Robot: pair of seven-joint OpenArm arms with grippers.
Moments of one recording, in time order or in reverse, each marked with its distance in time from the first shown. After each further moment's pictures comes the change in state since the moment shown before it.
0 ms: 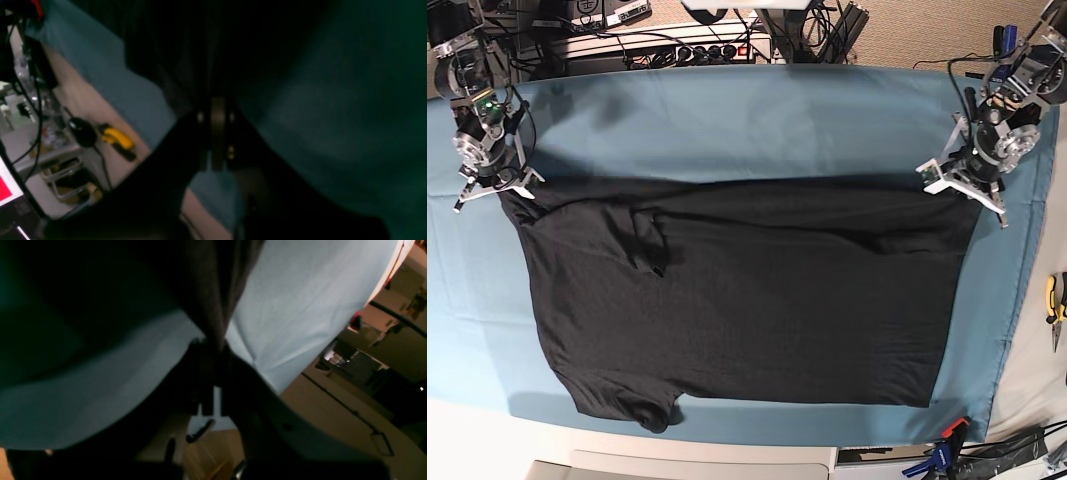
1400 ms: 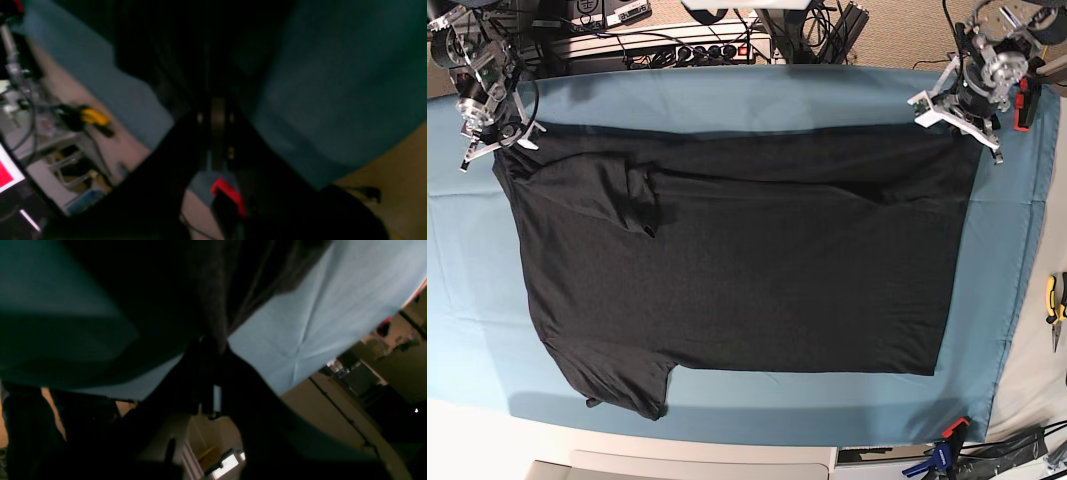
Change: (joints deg) left arm 18.1 -0.8 0.1 9.9 10.0 8.9 4.6; right arm -12.7 2.4 0.0 2.1 -1.1 -0.4 1.2
